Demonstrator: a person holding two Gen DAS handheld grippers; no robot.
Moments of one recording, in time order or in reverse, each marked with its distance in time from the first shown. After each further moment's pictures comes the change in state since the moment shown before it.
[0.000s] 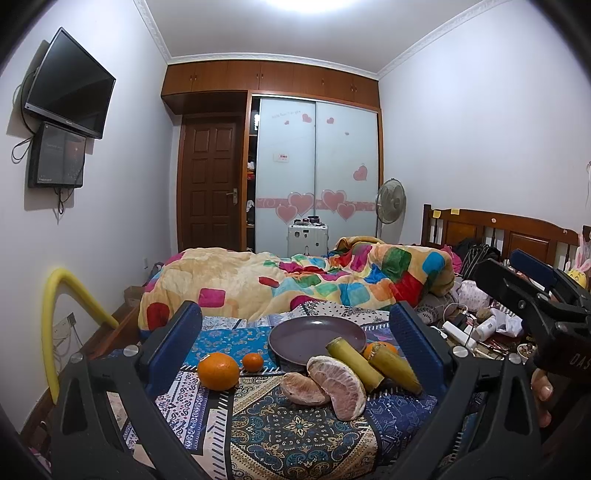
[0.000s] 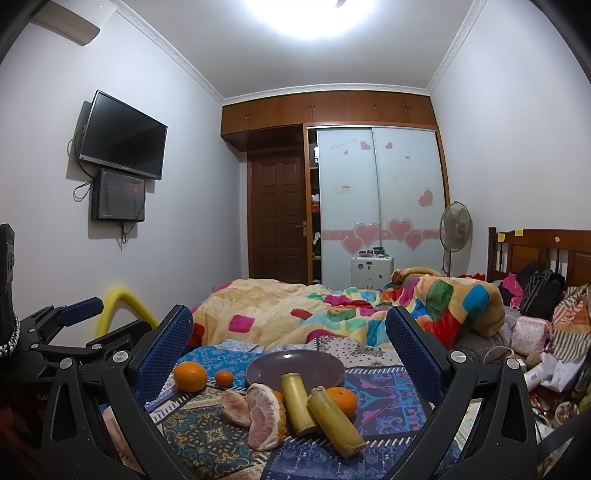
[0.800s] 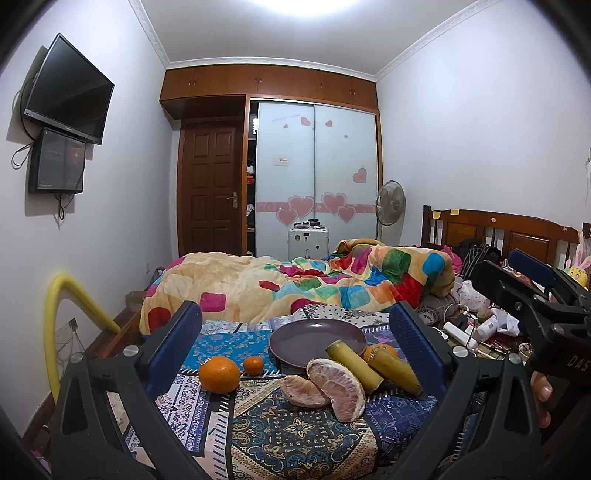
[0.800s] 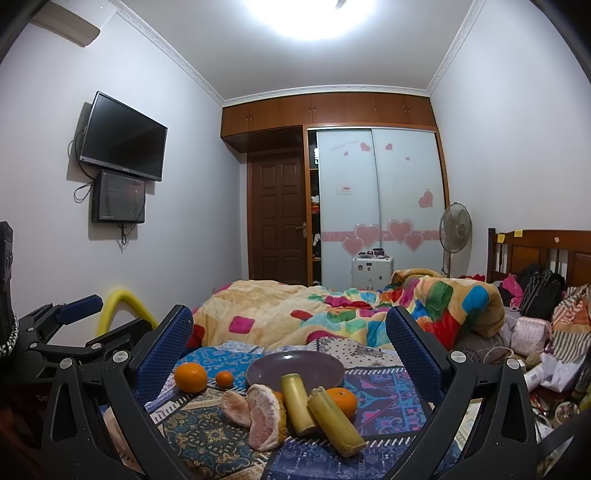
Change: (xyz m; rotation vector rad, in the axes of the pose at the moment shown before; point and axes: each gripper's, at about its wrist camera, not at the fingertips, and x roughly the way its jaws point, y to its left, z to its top) left arm -0.005 -0.003 0.006 0.009 -0.010 0.006; right arm -0.002 0.000 0.003 -0.003 -0.001 0.002
